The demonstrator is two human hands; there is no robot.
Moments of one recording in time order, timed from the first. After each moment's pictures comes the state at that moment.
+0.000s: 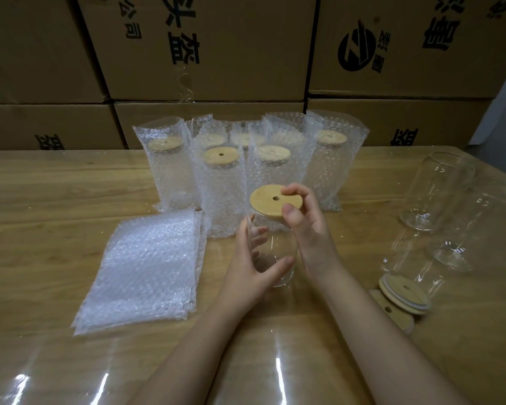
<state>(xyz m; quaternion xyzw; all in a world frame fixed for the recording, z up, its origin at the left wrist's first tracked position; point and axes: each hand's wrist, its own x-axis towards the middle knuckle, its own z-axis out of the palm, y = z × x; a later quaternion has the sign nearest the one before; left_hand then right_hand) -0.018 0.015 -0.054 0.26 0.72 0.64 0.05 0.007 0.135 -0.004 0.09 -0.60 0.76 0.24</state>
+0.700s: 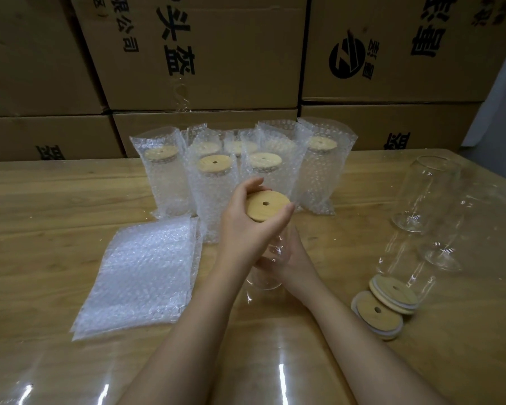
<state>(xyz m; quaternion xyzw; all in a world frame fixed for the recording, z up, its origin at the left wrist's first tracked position) -0.027 0.038 0.018 0.24 0.73 0.64 -0.10 0.000 0.141 -0.062 0.02 -0.73 0.67 0.17</state>
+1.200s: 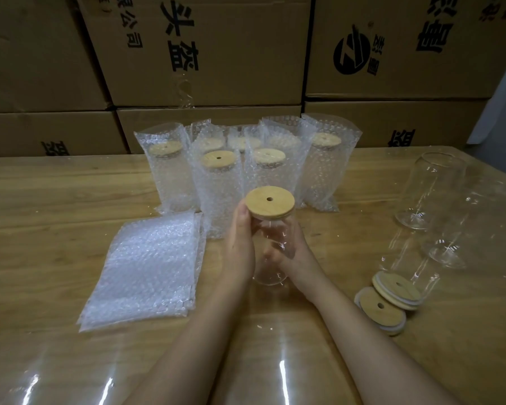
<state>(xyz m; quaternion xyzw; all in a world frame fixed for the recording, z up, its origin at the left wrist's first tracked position) -0.024 0.032 -0.018 0.20 0.64 0.75 0.00 0.007 0.139 -0.057 0.03 -0.72 0.68 0.16</state>
